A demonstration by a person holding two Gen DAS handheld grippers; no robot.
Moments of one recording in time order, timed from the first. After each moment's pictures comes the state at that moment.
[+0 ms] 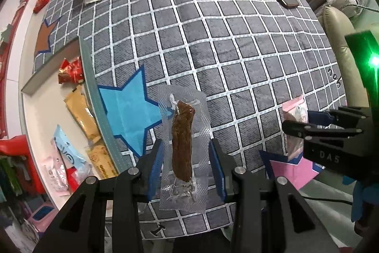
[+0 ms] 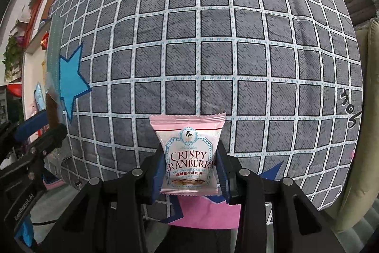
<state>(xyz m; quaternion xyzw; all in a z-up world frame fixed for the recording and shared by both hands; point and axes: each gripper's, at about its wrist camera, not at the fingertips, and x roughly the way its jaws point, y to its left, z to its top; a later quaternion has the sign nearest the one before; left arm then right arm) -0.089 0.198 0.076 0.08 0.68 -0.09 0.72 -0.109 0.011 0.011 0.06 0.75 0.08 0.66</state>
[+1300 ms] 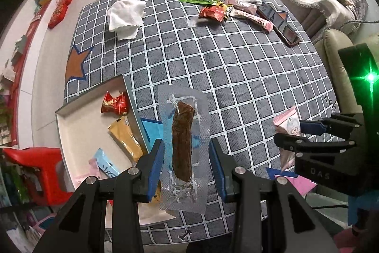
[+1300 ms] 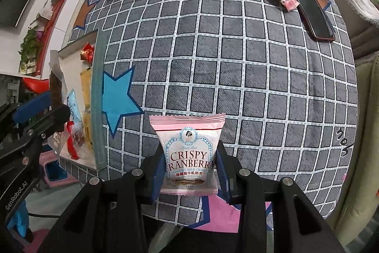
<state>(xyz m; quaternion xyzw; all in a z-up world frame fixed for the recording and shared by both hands) -0.067 0.233 0.129 0.09 0.62 -0.08 0.77 -0.098 0.077 0.165 0.04 0.70 0.13 0.70</state>
